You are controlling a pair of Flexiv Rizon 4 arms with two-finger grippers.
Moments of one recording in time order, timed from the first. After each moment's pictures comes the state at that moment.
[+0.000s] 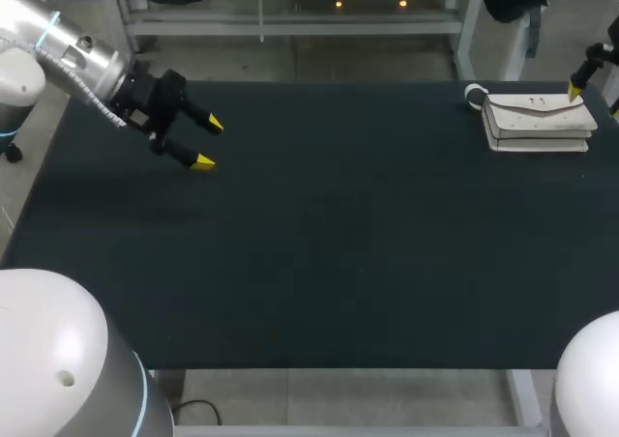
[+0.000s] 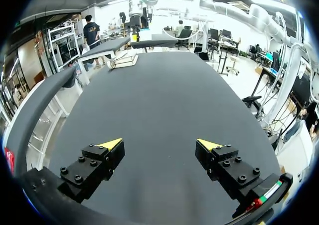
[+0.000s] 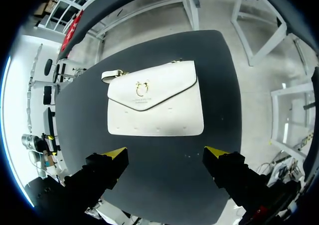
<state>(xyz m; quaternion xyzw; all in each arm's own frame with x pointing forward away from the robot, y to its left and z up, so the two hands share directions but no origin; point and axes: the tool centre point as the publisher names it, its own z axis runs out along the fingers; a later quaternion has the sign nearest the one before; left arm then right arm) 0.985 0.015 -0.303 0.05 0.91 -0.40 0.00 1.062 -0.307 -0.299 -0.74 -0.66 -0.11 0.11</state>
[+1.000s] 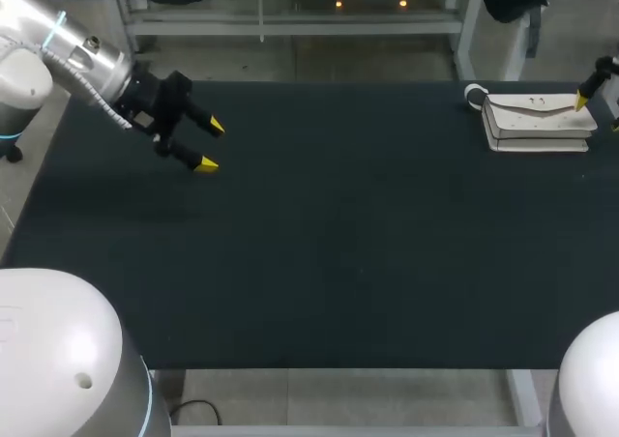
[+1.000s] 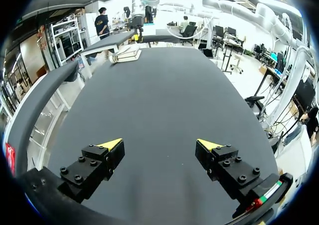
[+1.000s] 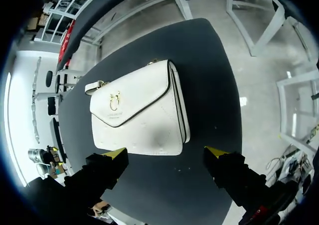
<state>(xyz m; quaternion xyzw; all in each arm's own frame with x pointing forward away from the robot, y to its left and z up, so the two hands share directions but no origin) 0.982 0.012 -0.305 0.03 0.92 -0.38 0.01 1.078 -0.335 -0.342 -0.76 -0.62 -0.13 0.14</state>
